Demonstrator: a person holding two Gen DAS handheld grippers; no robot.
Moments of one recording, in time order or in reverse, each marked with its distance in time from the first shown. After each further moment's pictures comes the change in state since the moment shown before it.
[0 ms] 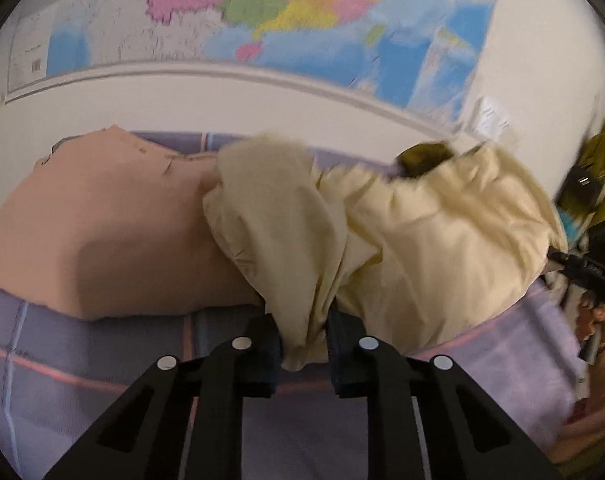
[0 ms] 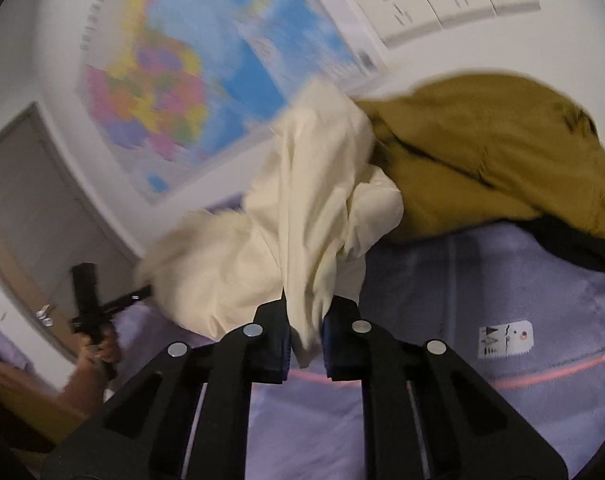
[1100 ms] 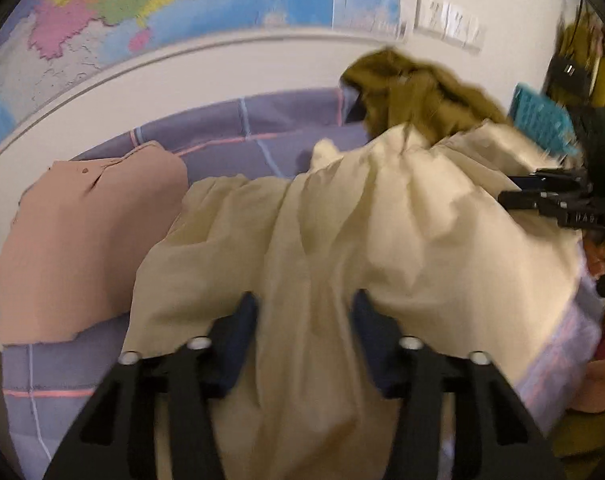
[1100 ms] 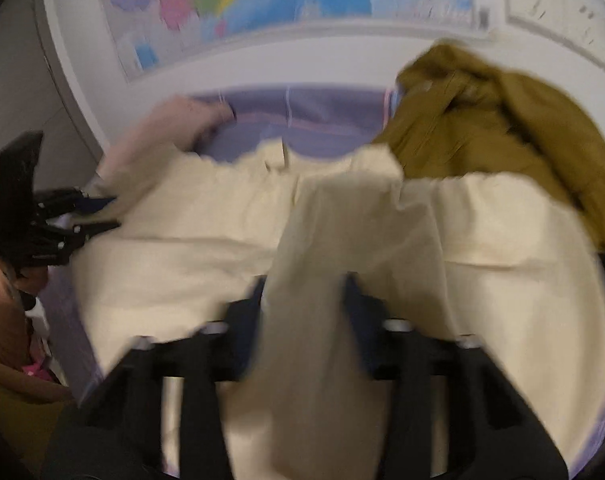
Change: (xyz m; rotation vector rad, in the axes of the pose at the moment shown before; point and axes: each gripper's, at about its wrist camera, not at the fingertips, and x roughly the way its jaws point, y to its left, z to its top) left arm 0.050 -0.073 0.003 0.298 0.255 0.098; right arm 0.122 0.066 -0.022 -0.277 0.340 -0.221
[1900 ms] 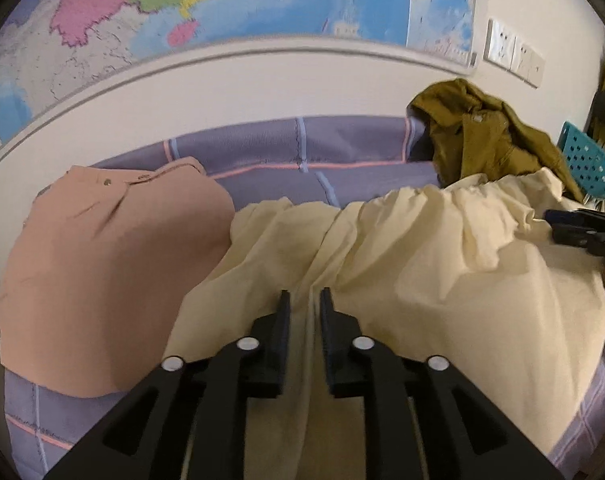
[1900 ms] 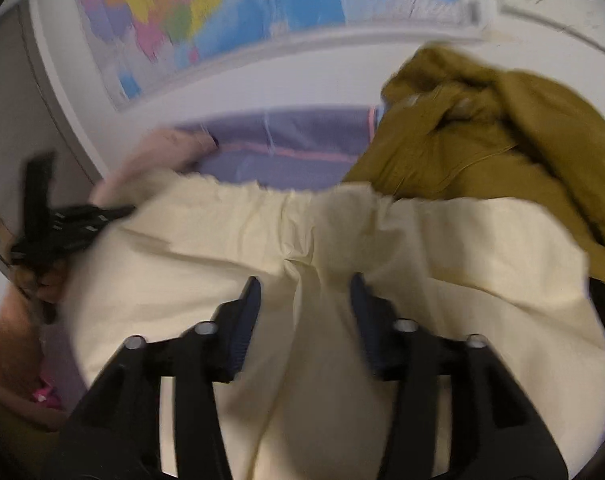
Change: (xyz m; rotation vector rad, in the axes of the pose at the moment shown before) left arm 0.027 0.048 0.032 -0.118 -0.065 0.086; right arm -0.019 -0.035 0.018 0.044 -0.116 0.042
